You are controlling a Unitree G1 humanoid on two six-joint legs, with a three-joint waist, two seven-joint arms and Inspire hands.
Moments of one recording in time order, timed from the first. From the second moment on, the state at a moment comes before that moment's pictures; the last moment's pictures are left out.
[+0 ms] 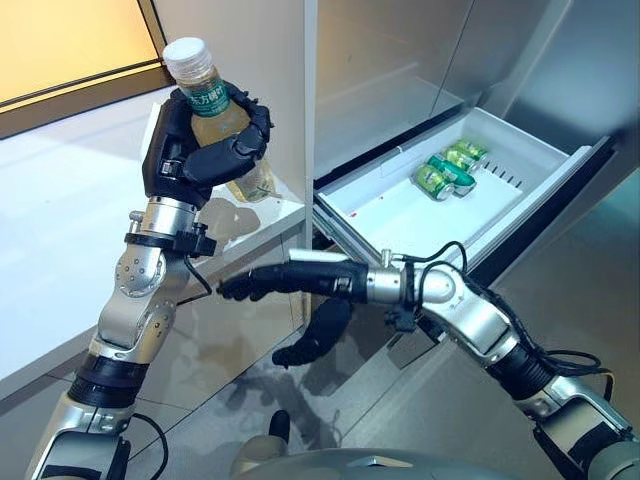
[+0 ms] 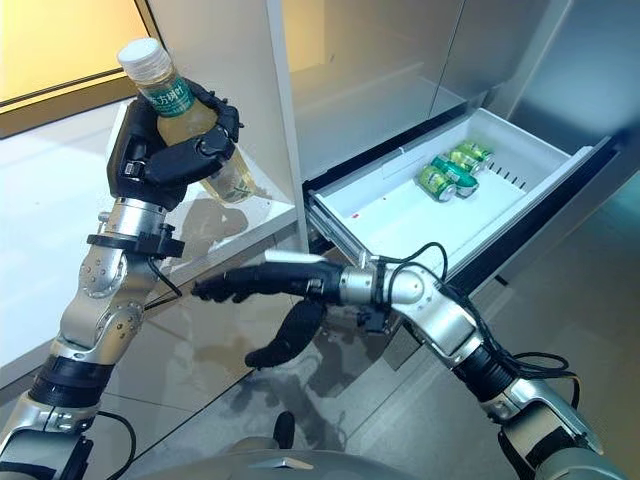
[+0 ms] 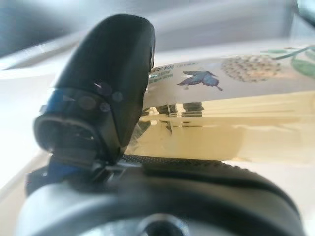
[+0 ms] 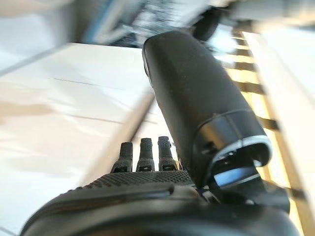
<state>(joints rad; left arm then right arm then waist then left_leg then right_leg) -0.24 0.61 -0.08 -0.26 -0.67 -0.24 0.02 -0.44 -0.55 0.50 -0.20 0.44 0.08 0.74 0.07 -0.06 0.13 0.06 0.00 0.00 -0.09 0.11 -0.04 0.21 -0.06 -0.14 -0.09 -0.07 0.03</state>
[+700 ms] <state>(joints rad) -0.20 0.66 0.09 -0.30 -0.67 -0.27 -0.16 -0.27 -0.58 0.21 -0.21 0.53 0.06 0.57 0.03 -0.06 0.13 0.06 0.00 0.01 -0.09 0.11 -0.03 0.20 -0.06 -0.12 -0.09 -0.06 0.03</state>
